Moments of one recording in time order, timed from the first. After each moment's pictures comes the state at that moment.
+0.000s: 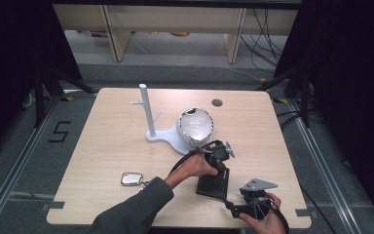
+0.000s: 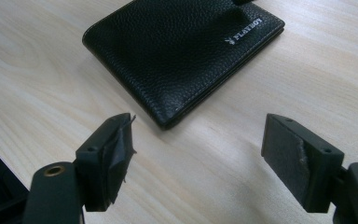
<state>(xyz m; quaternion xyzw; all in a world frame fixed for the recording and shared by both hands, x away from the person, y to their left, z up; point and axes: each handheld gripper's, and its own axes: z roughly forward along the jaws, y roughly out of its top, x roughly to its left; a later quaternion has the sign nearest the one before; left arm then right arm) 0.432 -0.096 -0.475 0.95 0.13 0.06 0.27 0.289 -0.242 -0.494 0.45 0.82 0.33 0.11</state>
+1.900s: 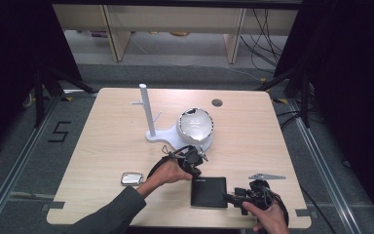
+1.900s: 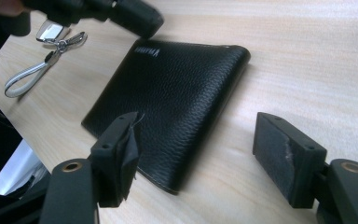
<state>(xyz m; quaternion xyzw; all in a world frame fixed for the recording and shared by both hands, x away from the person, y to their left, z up) 0.414 -0.009 -0.483 0.95 0.19 0.04 0.25 0.312 -0.255 -0.500 0.52 0.75 0.41 -0.02</state>
